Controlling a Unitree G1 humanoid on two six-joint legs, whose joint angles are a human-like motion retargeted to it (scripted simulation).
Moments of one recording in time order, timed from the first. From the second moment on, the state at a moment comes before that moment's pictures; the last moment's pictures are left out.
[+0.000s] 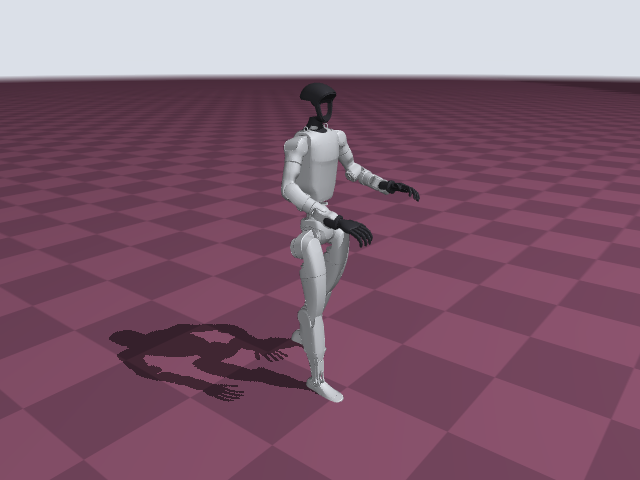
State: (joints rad) left arm -0.25 0.51 -0.38 0.23 0.51 -0.06 0.28; right arm -0.18 -0.50 0.48 0.43 -0.76 0.11 -0.29; waist 0.05 0.01 0.15; left_leg 0.39 0.02 0.01 0.09 -0.28 -0.20; right_leg 0.00 -0.07 -0.14 -0.07 0.15 0.21
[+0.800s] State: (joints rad) left arm -0.29 0.42 -0.48 0.50 0.53 -0.03 0.32; right arm -0.25 -0.49 0.45 0.33 -0.71 0.10 -0.24; waist 0.22 -0.22 0.28; left_leg -1.23 0.15 0.33 1.96 -0.18 -0.26; right_leg 0.22 -0.34 0.11 0.26 -0.14 0.26
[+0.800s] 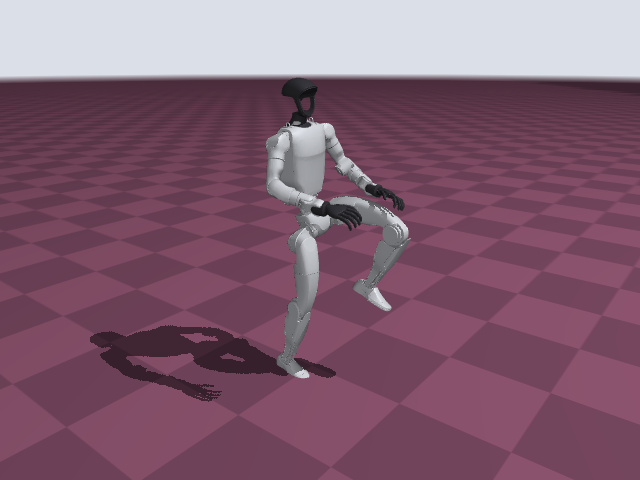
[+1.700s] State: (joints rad) left arm -0.36 0.55 -0.36 0.15 0.52 0.03 0.31; right arm -0.38 -0.43 0.59 0.62 -0.76 0.09 -0.29; waist 0.15 0.10 0.07; left_leg 0.12 0.14 0.15 -0.09 -0.05 -0.13; right_leg -1.17 -0.04 -0.18 2.21 -0.20 -0.05
